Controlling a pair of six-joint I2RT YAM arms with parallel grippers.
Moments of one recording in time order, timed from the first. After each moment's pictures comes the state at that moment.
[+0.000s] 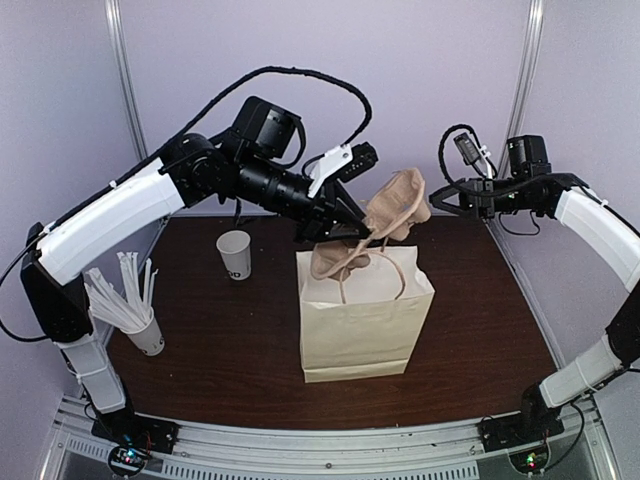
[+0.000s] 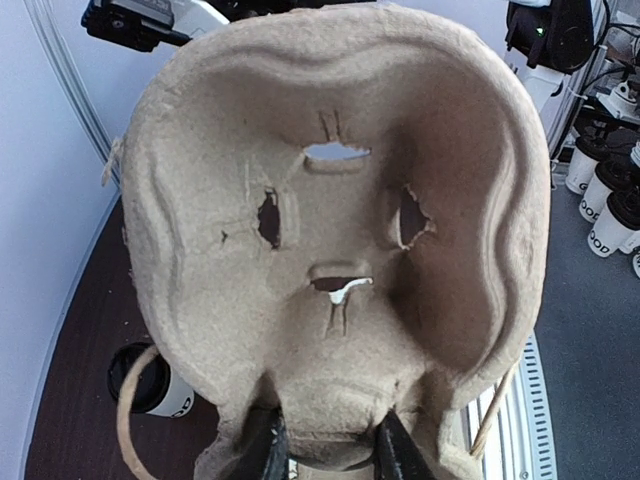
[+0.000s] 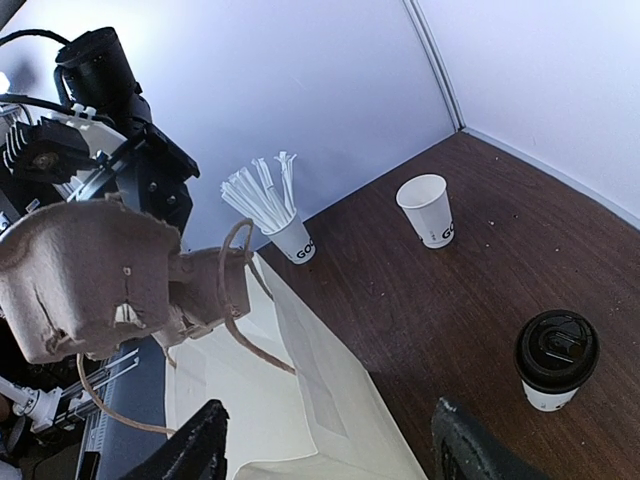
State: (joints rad) left arm -0.98 1.77 1.99 -0.78 0.48 0.34; right arm 0.15 1.40 1.38 -0.57 -1.22 -0.10
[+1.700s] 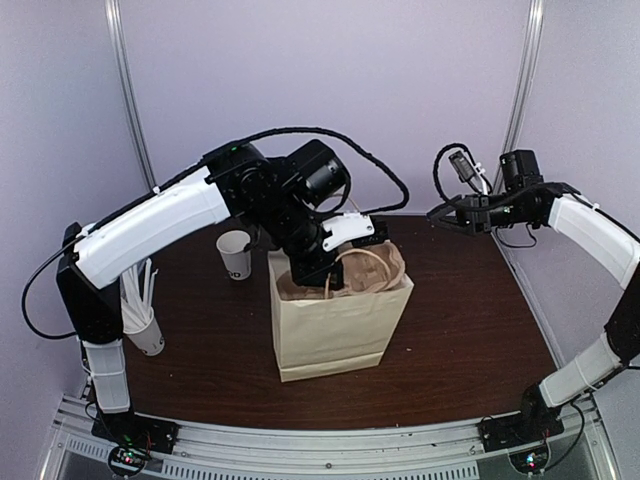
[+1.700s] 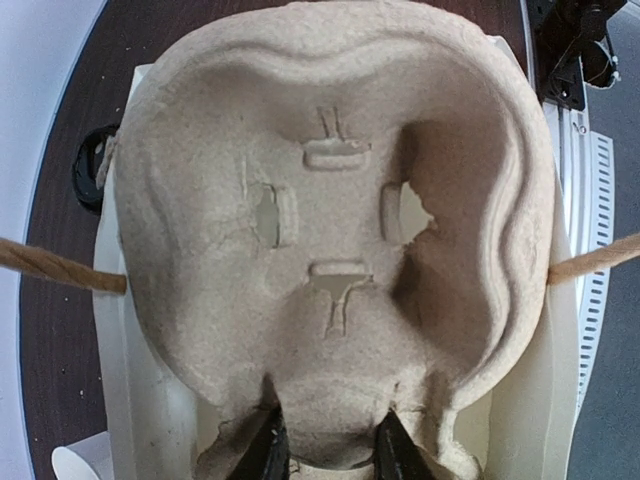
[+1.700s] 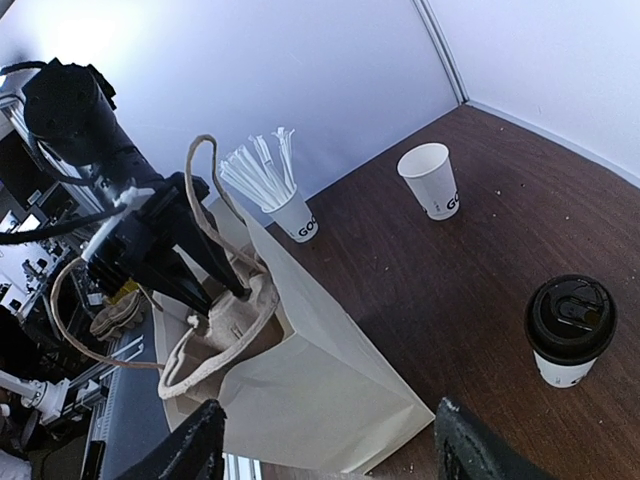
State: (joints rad) left arm -1.09 1.95 2.19 -1.28 0.07 0.31; right arm 0.15 1.42 1.30 -0.59 -1.23 -0.16
